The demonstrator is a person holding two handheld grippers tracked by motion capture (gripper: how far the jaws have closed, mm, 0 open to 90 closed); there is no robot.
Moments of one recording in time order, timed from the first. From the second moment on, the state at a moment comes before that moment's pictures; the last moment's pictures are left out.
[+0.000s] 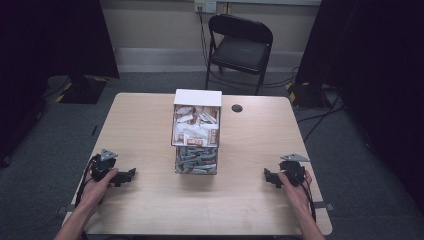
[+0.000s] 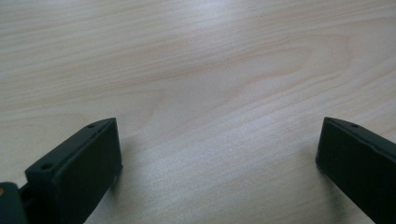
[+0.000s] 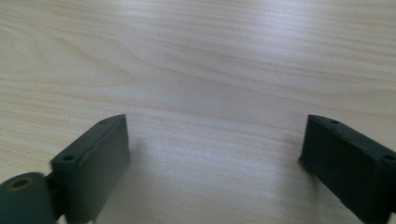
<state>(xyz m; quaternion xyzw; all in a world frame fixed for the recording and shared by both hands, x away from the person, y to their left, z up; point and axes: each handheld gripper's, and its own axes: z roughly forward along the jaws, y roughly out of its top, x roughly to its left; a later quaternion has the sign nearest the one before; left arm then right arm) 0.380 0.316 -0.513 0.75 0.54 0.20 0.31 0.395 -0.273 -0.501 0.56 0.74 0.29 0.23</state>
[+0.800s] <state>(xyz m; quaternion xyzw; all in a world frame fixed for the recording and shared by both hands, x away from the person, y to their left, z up) 0.380 0.316 -0.513 0.75 0.55 0.20 0.32 0.386 -0.267 -0.481 0.53 0.74 0.35 0.22</state>
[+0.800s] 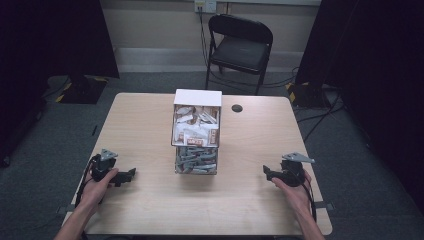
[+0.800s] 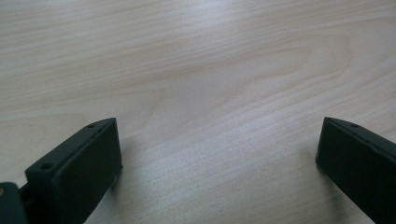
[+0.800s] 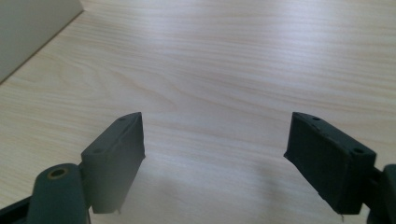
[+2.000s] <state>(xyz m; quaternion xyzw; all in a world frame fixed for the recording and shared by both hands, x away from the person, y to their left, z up) 0.380 0.316 -0.513 0.75 0.54 0.20 0.32 0.366 -0.222 -0.441 0.43 0.77 0.45 0.14</state>
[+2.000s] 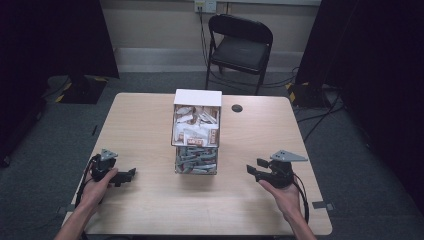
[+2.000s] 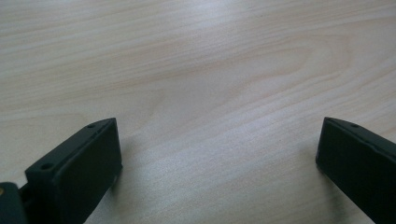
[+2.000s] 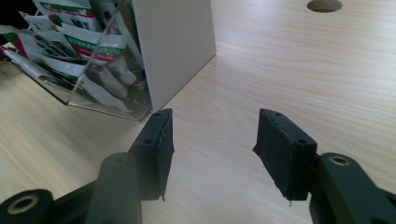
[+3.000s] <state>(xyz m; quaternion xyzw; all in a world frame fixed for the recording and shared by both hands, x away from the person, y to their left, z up) 0.380 0.316 -0.513 0.75 0.54 0.20 0.32 0.354 -0.150 -0.422 0.33 0.81 0.48 0.08</state>
